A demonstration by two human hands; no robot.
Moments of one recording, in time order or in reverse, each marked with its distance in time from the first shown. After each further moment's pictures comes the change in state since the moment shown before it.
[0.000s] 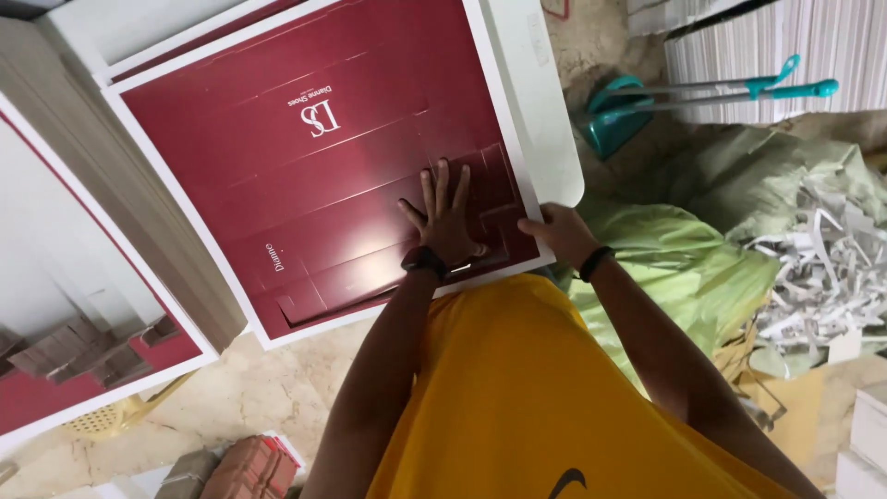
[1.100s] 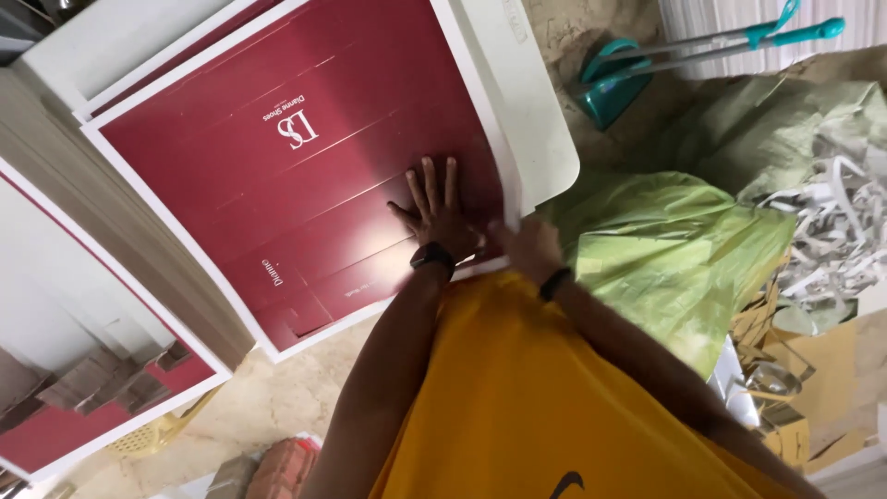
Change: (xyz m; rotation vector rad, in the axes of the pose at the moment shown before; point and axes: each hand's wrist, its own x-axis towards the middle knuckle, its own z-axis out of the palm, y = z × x) left_hand 0.004 0.012 0.005 0.073 -0.064 -0.079; right_hand -0.062 -0.061 0.052 -0.058 0.187 0.249
